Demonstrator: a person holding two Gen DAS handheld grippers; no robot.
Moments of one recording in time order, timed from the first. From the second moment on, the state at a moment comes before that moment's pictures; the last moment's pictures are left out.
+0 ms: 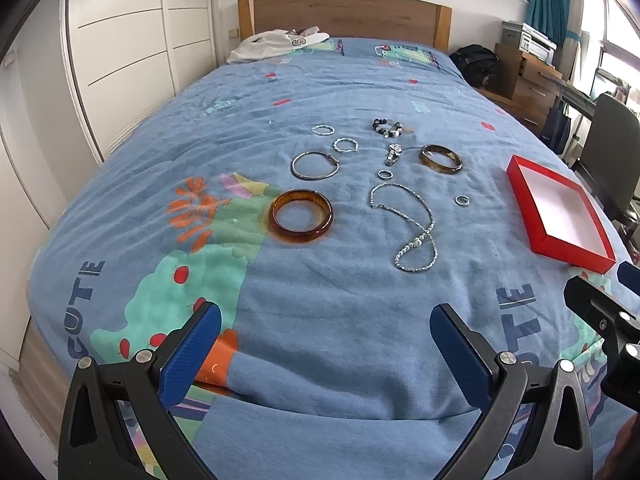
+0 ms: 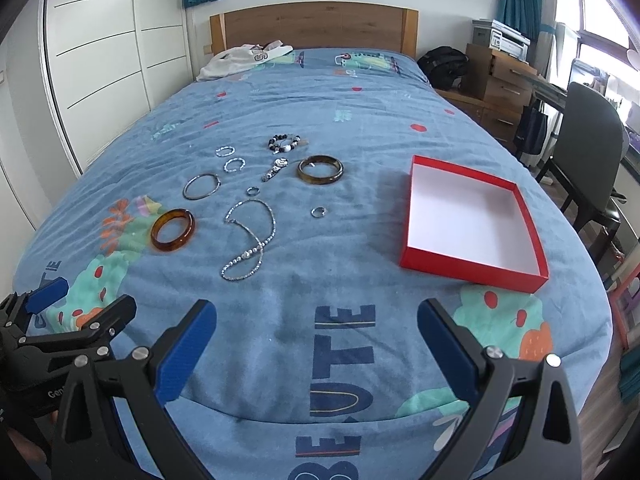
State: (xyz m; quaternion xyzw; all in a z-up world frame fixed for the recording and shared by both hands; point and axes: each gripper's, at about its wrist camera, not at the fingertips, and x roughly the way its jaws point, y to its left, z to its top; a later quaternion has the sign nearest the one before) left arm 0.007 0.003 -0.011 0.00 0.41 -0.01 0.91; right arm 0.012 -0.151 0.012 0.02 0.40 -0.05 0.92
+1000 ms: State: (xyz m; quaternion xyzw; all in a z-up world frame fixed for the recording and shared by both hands) left arm 0.023 0.007 -0.028 -0.02 0.44 -0.02 0.90; right arm 0.026 -0.154 -0.001 0.01 0.42 -0.06 0.91
